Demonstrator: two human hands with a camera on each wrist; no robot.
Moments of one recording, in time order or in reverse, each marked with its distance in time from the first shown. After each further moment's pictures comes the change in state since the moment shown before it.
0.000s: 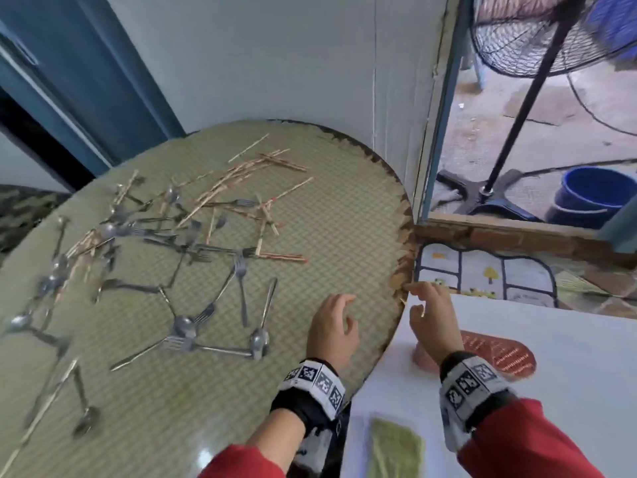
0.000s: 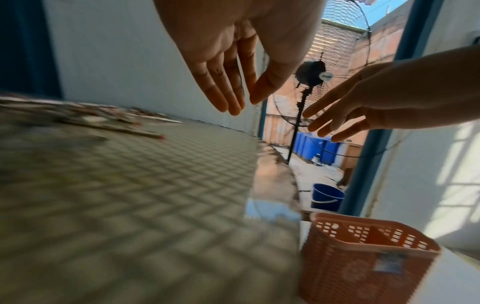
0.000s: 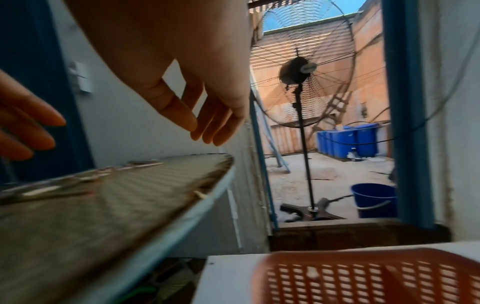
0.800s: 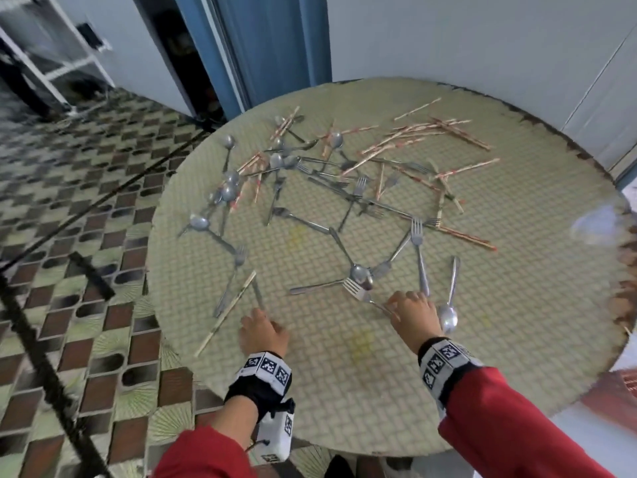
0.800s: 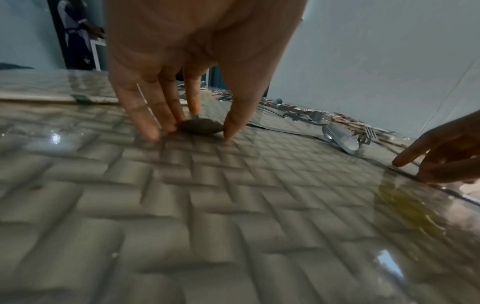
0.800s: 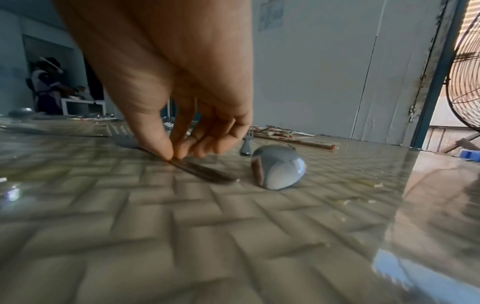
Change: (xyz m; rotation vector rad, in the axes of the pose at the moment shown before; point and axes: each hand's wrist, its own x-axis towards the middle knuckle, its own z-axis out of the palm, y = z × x) left_hand -0.146 -0.295 -0.250 0.285 0.191 -1.076; right_hand -0.069 -0.226 0.257 -0.539 -0.596 -0.210
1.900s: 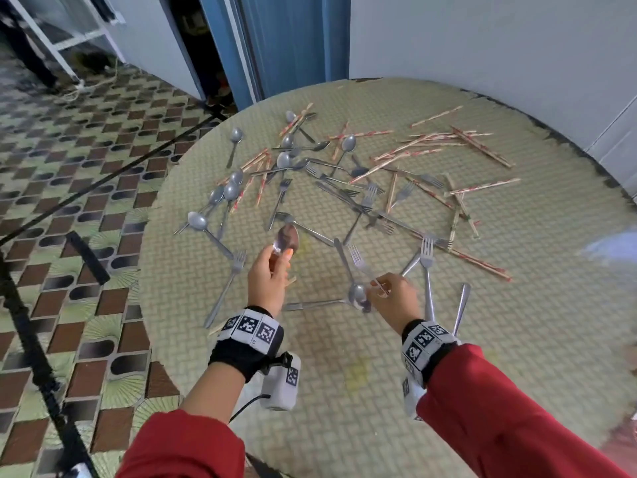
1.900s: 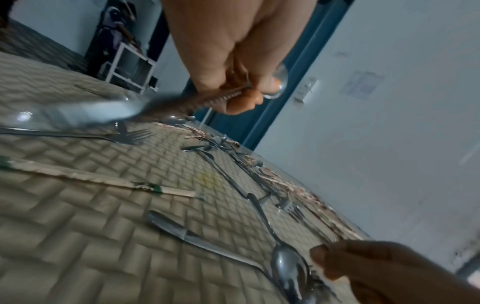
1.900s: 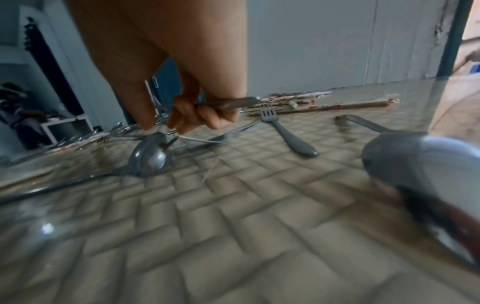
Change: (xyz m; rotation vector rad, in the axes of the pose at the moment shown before) left_hand 0.045 0.087 -0.055 -0.912 0.052 0.381; right_hand 0.073 -0.031 -0.020 0.568 0.076 0.089
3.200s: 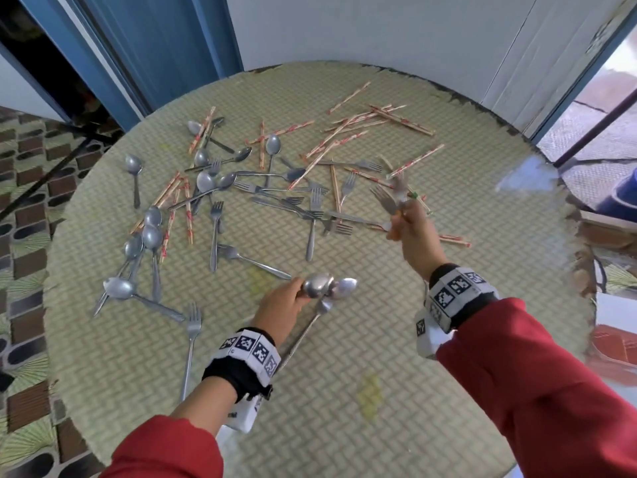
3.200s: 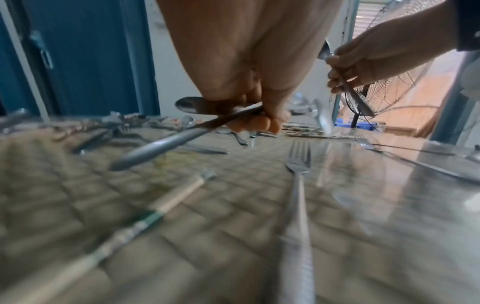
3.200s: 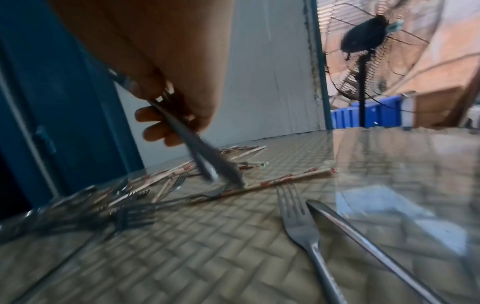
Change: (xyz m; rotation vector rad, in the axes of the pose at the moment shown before) left_hand 0.064 -0.043 0.044 0.644 -0.830 0.259; right_hand 0.058 -0.016 -0.073 0.294 0.382 -0.094
